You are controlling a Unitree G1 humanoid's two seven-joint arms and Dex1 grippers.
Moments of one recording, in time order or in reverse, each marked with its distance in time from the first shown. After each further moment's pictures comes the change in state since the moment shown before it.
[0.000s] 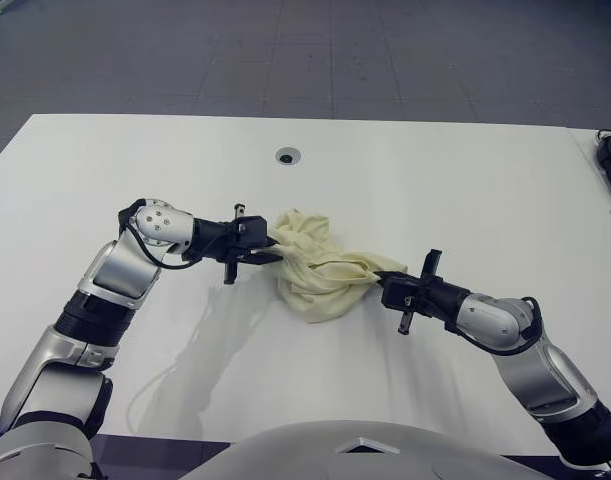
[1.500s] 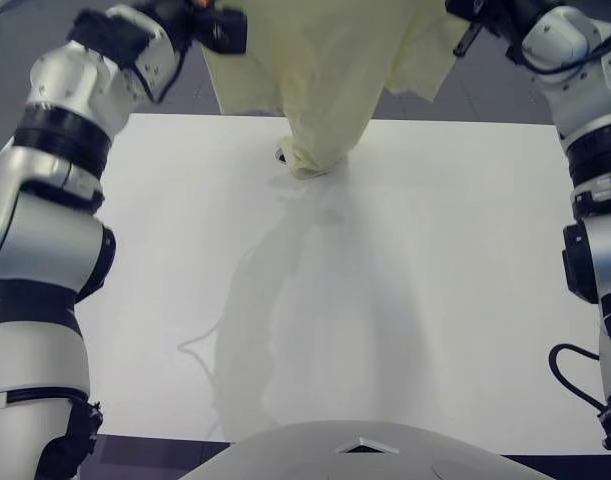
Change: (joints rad) left arm -0.714 0.024 -0.283 0.725 0.804 -0.580 1.097; right arm -1.248 0.033 0.030 1.335 -0.061 -0.586 -0.361
